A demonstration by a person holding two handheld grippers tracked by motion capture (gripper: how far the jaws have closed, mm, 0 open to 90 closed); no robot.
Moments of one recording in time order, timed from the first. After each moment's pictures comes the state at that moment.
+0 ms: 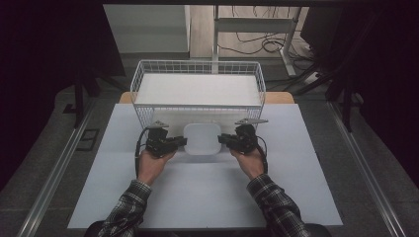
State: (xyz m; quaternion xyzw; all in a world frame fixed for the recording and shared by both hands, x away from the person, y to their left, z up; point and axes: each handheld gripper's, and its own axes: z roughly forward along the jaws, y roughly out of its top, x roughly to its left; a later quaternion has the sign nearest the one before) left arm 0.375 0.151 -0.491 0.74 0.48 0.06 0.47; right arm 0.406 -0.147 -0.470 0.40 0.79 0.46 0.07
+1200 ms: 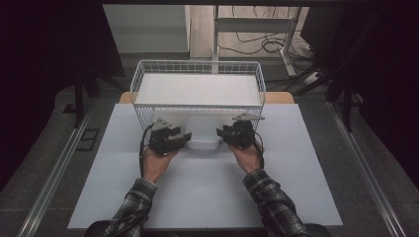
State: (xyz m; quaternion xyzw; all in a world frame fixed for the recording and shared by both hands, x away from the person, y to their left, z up) left arm 0.371 0.139 -0.489 0.72 0.45 0.16 0.50; right arm 0.416 -0.138 -0.466 0.39 0.78 0.46 0.14
